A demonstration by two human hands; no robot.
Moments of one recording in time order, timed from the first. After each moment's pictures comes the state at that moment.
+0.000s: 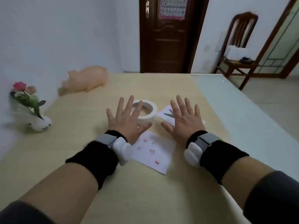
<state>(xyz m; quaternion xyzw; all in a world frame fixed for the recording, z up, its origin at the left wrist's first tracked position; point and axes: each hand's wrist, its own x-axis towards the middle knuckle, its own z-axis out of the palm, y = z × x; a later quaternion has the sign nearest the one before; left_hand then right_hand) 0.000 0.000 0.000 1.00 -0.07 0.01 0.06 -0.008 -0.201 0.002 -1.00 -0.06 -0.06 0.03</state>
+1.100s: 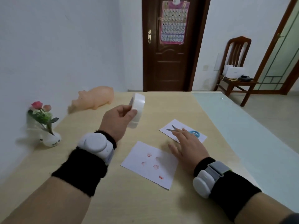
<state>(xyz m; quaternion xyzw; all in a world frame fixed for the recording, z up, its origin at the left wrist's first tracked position) 0.000 0.029 0.050 0.79 -0.07 0.18 0.58 -0.038 -0.203 -0.013 -0.97 -0.11 -0.10 0.17</state>
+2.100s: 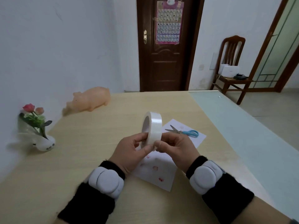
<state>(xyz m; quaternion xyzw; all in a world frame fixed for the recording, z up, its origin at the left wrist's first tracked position) -0.042 0.002 0.001 0.82 -0.17 0.05 0.55 -0.053 -0.168 0.008 -0.77 -0.13 -0.03 0.63</state>
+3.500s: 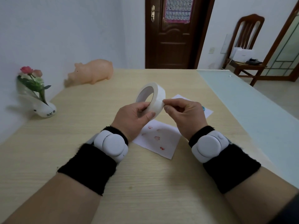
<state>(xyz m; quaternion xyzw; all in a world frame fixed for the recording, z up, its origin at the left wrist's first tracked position) -0.043 -0.001 -0.010 0.86 -0.16 0.17 0.45 -0.044 -0.170 -0.003 -0.78 -0.11 -0.20 0.58</state>
